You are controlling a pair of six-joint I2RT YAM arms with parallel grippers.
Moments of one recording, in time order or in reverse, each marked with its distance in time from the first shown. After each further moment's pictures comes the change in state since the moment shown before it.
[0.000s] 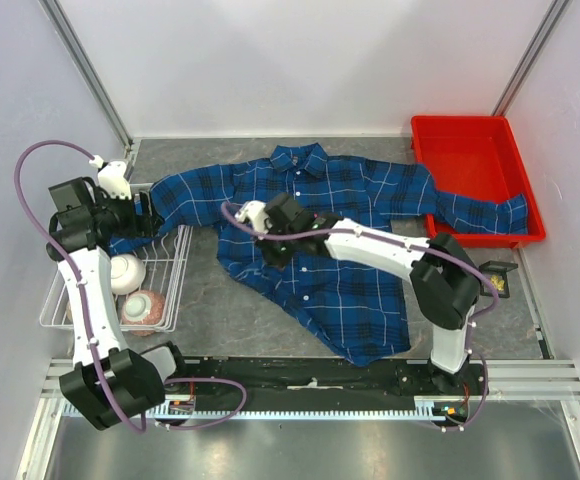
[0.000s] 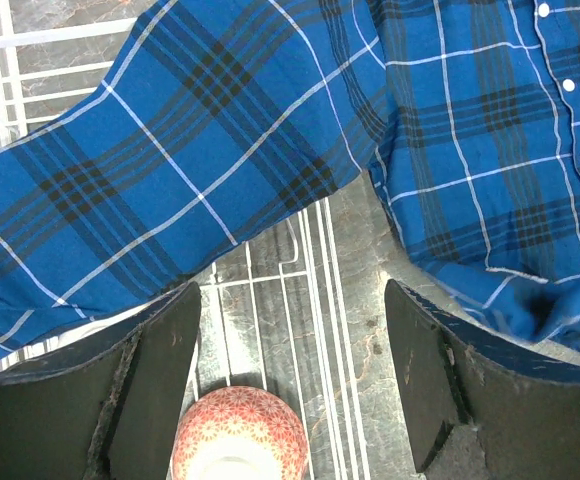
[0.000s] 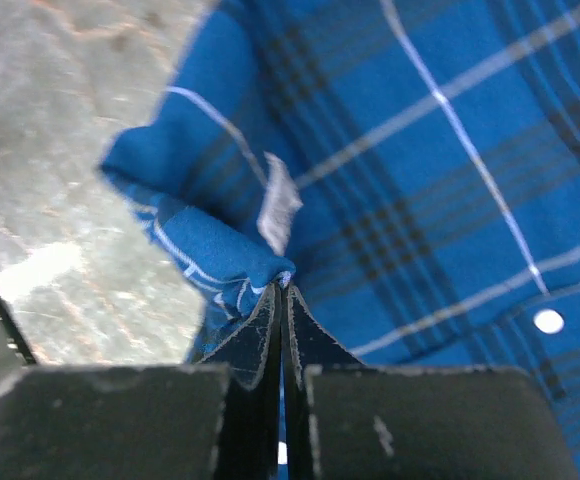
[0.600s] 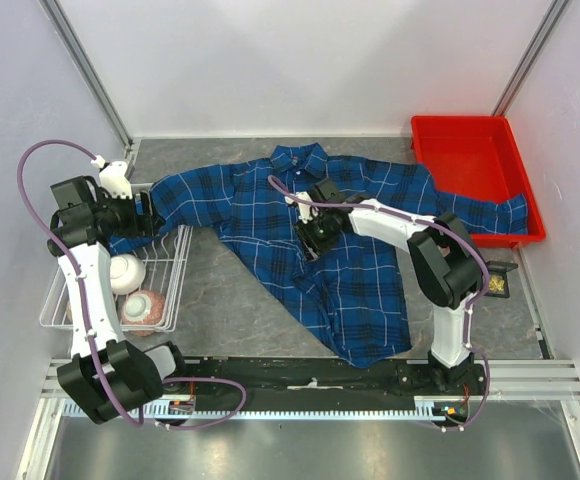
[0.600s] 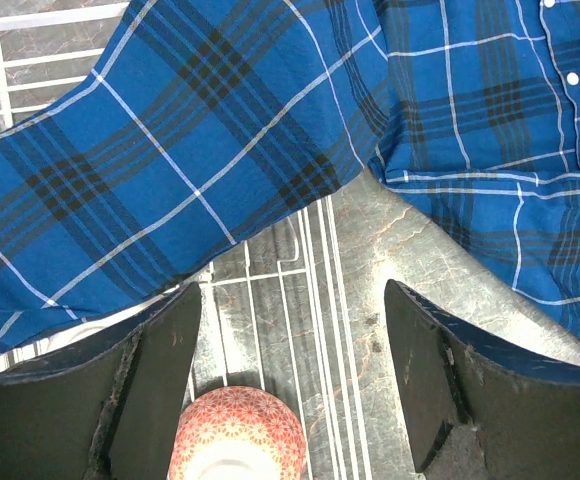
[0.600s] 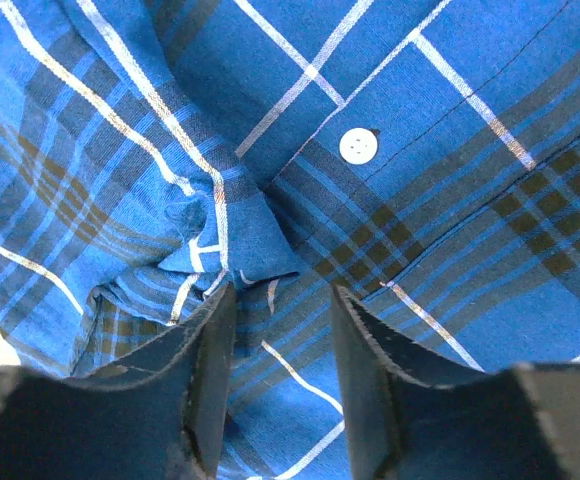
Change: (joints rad) left arm 0.000 0.037 0.000 0.000 0.002 0.000; right arm -0.329 0.084 -0.072 -0.130 -0.086 0.030
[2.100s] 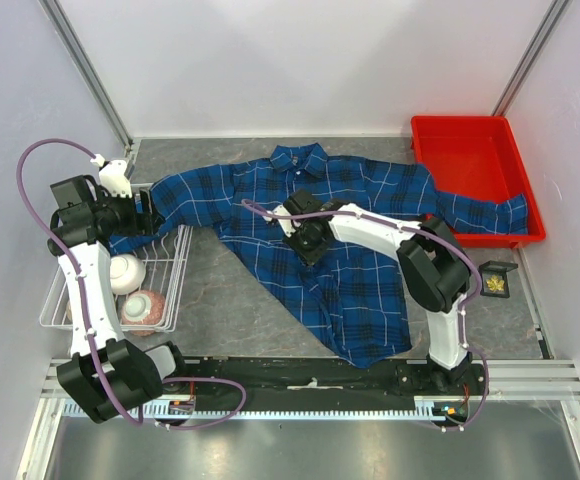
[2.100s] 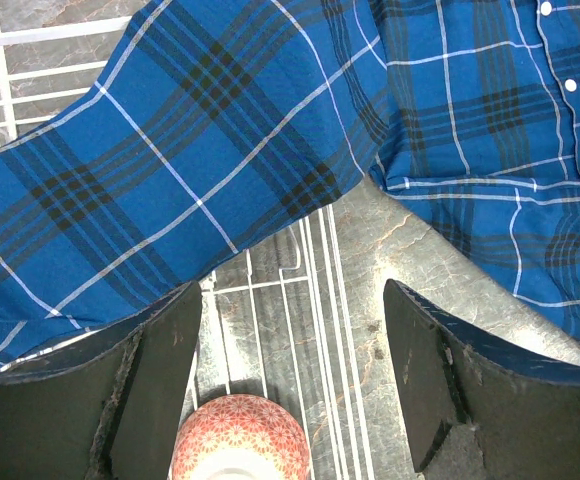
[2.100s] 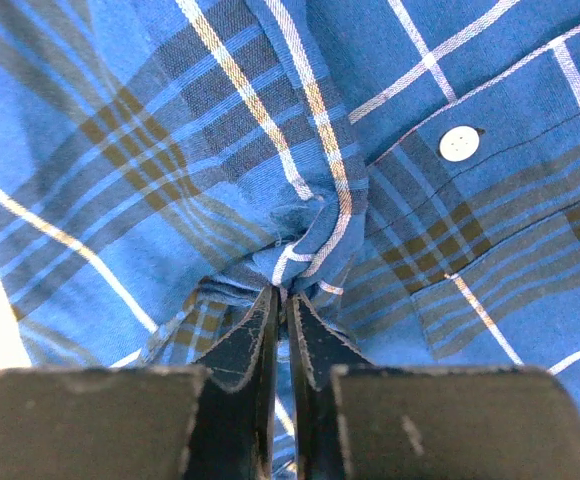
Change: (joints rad) left arm 0.000 0.005 -0.001 0.021 0.009 0.000; right arm 0.137 0.042 0.106 -0.159 0.165 -0.088
